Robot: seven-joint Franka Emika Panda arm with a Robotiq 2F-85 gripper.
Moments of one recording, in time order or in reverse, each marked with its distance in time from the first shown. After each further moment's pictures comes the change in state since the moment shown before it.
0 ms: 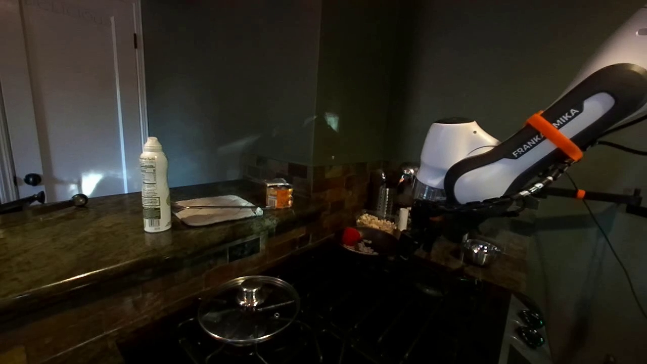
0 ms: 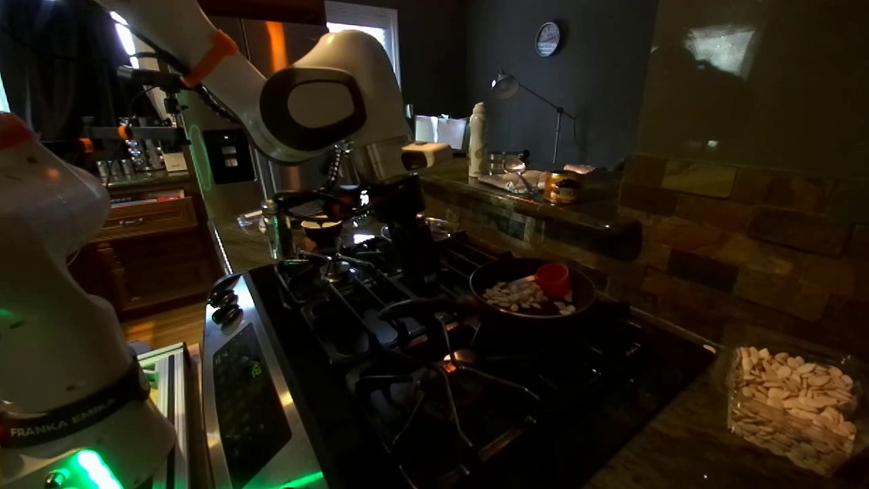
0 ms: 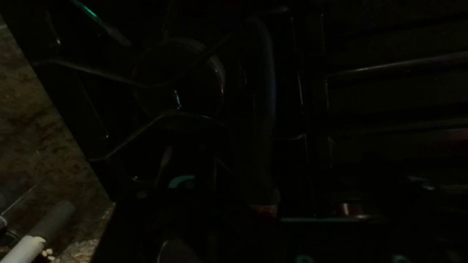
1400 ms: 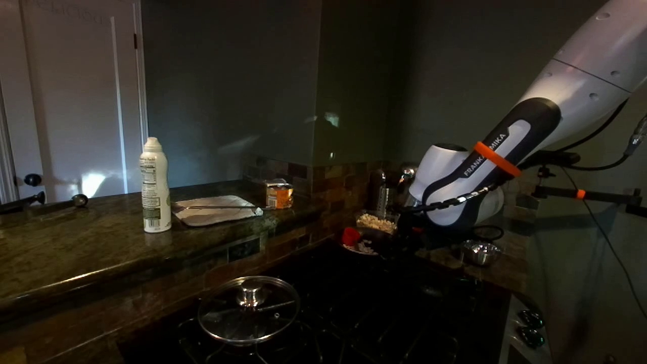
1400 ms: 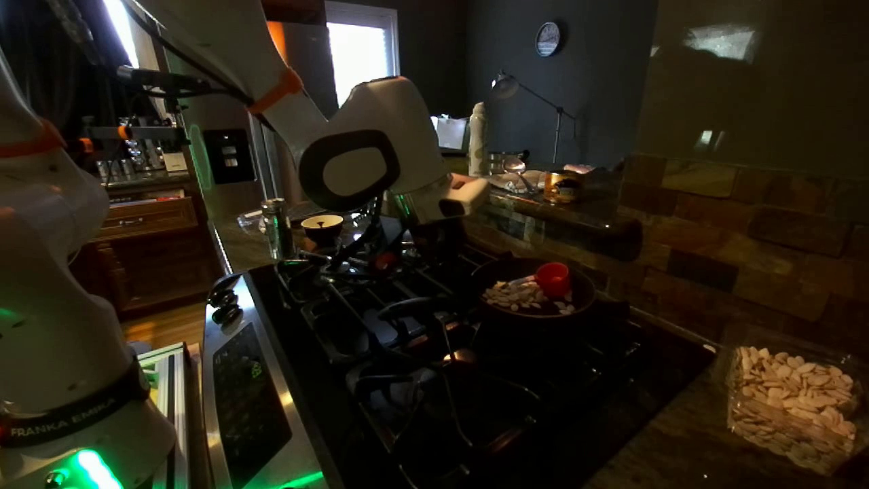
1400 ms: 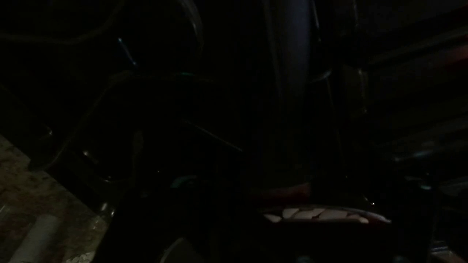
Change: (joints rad) arm 0.017 0.262 -0.087 0.068 0.180 0.341 -0.048
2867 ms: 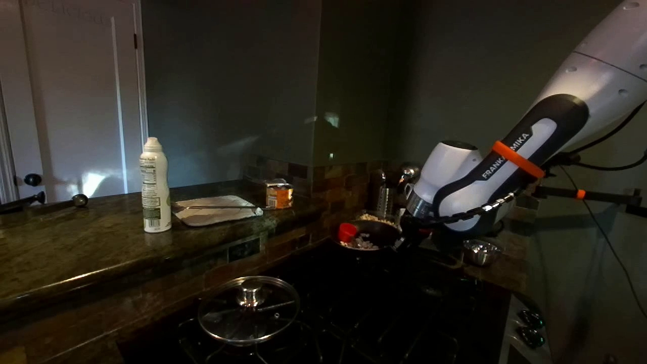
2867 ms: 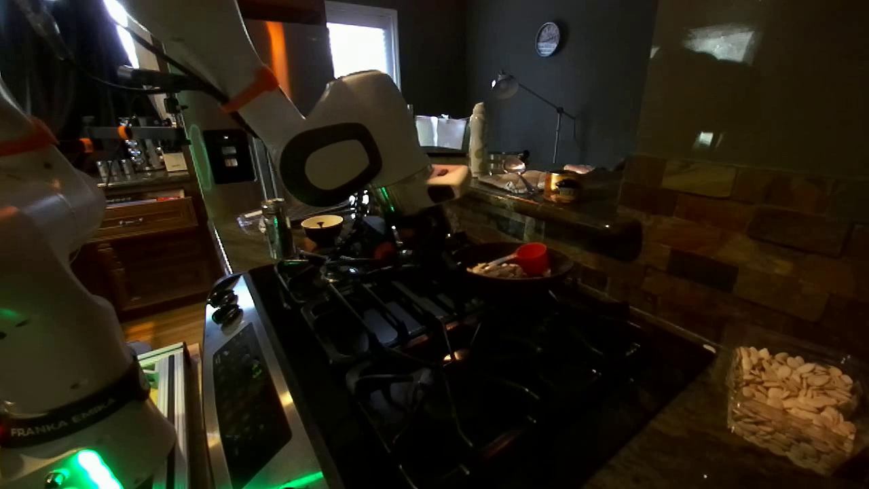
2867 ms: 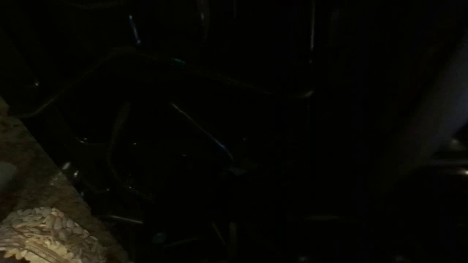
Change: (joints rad) arm 0.040 -0.081 -0.018 -0.072 -0.064 0.024 -0.165
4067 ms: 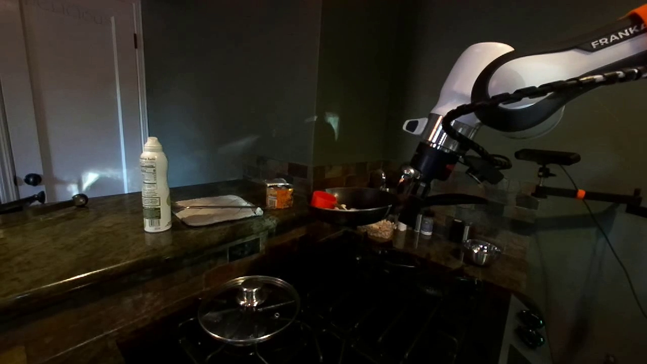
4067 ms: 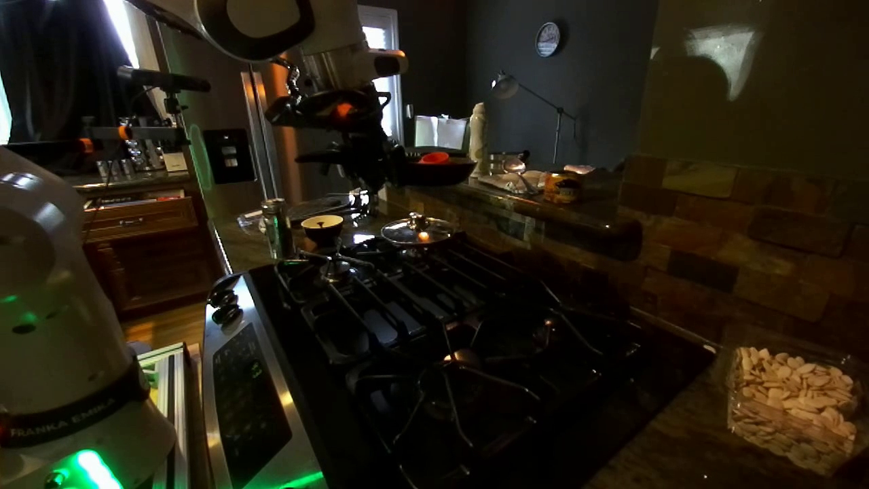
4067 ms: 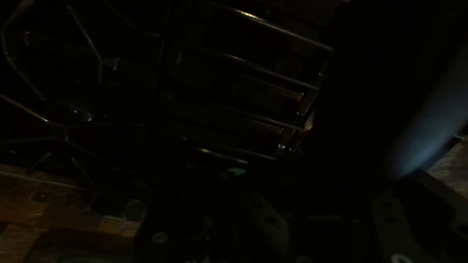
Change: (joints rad) arm 0.279 -0.511 -0.035 0.055 0.224 -0.643 -0.390
